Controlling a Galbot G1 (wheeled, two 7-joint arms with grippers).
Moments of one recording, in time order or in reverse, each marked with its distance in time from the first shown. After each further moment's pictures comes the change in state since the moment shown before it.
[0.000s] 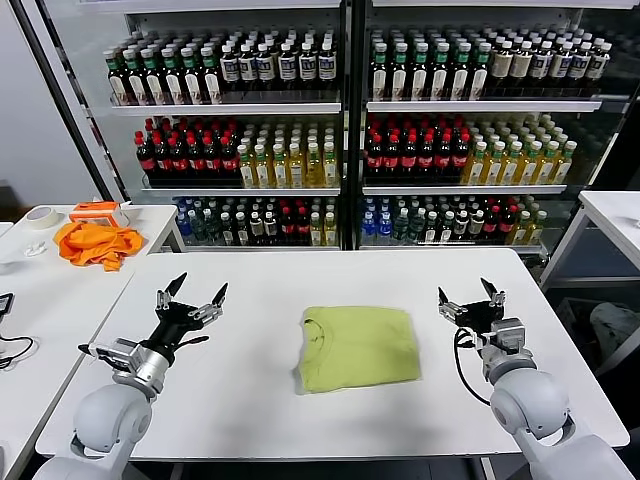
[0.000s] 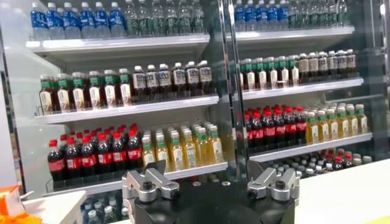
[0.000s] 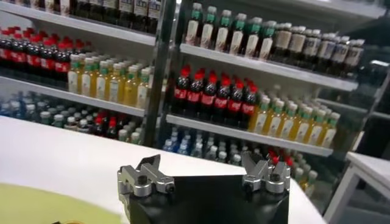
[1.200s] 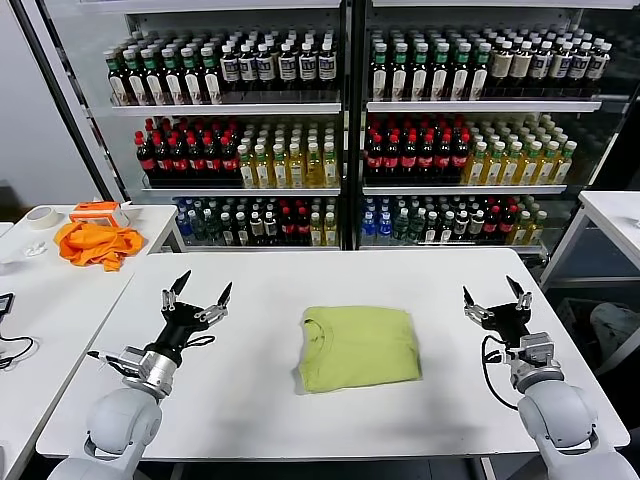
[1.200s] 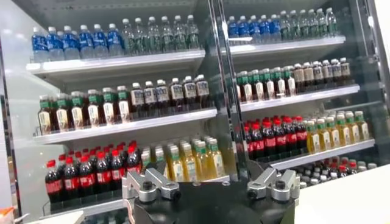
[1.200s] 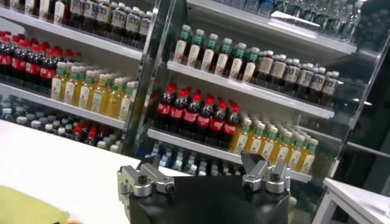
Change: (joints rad) left arm -0.007 -0.025 0.032 0.049 0.076 -0.132 0.000; right arm -0.086 0.077 0.190 -0.083 -0.192 0.179 -0.204
